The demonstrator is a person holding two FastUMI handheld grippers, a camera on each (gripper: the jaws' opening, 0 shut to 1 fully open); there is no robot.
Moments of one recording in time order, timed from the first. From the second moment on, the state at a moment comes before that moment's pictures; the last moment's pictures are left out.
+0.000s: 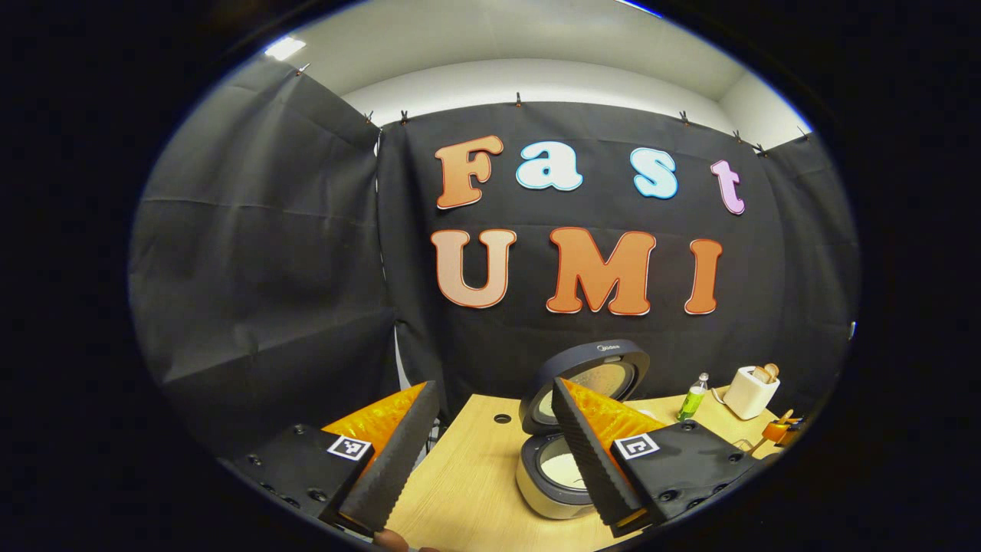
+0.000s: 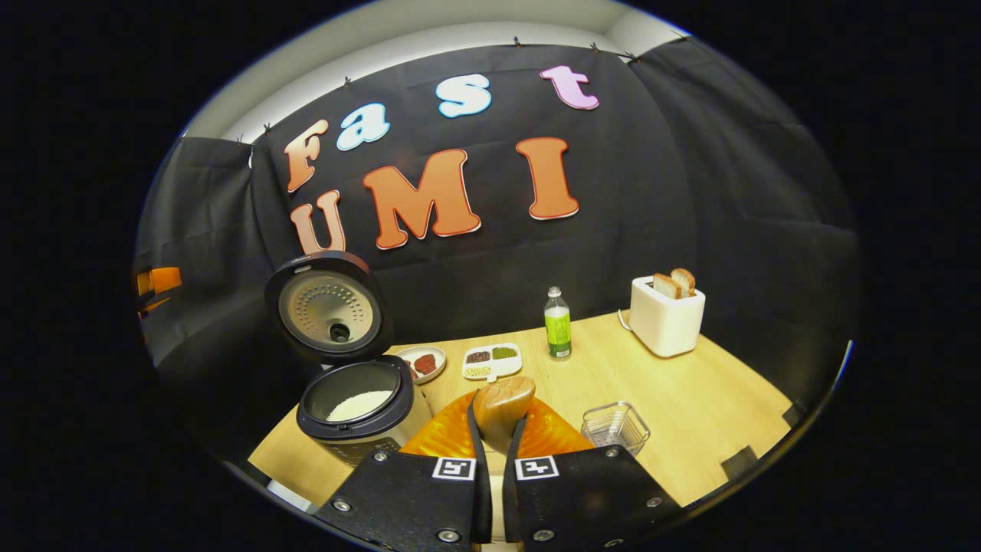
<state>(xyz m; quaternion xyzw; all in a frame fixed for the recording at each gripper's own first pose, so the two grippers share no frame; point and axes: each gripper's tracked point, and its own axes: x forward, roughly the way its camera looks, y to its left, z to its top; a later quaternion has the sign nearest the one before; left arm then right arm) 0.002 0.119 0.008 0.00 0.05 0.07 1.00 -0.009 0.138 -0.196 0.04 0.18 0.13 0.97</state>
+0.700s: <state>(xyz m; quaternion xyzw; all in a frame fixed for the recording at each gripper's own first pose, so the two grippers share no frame) 0.011 0.122 -0.015 0.01 0.08 0.07 0.99 -0.024 0.147 -0.287 -0.07 0.21 0.13 0.97</state>
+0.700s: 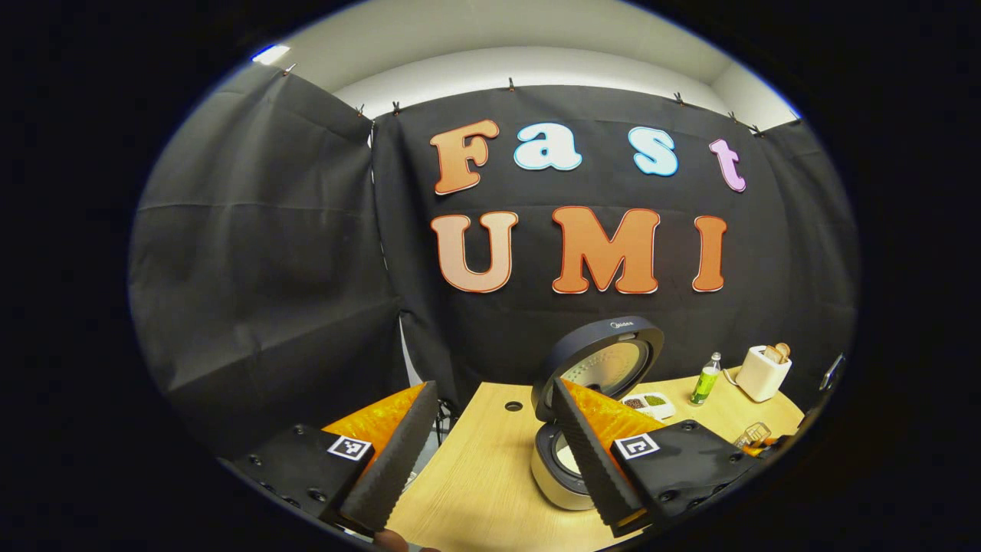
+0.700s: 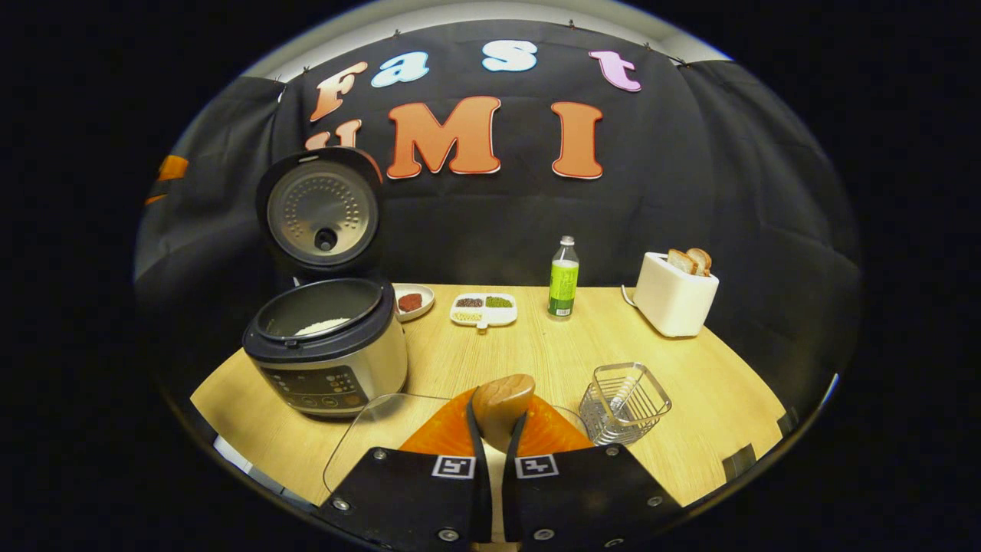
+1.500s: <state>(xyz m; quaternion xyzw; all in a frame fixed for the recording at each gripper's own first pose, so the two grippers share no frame) 0.010 0.128 -0.031 -0.01 0.10 0.07 0.99 -0.052 0.188 -0.302 0.22 0.30 0.11 0.92</state>
